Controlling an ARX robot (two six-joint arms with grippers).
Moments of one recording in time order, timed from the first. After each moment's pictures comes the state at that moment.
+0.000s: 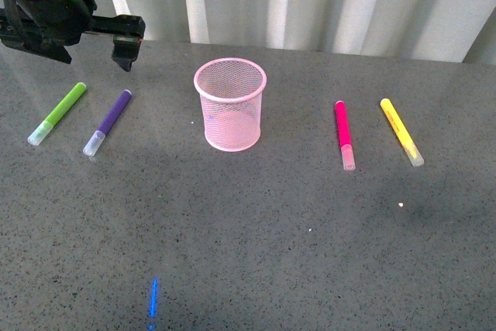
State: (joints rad) left arm -0.05 2.34 1.74 -0.44 -0.11 0.05; right arm 0.00 0.00 0.02 0.00 0.00 0.00
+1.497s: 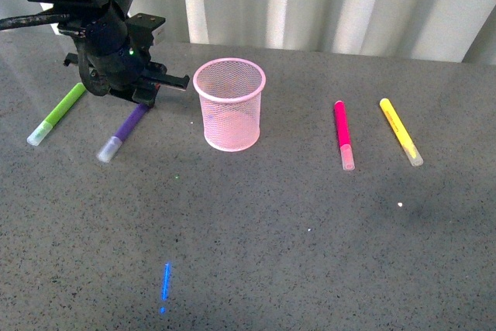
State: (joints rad) left arm -0.11 2.52 1.82 -0.40 -0.07 0.13; right arm 0.00 0.00 0.02 0.00 0.00 0.00
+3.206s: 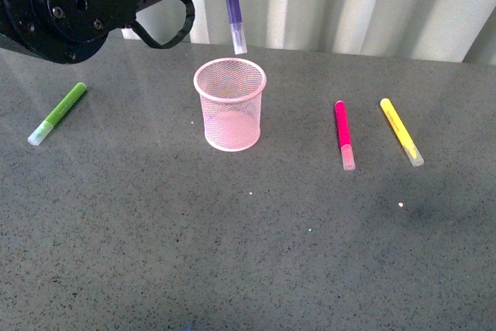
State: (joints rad) left arm -0.34 2.15 1.19 0.93 -0.07 -0.34; right arm 0.00 0.00 0.02 0.00 0.00 0.00
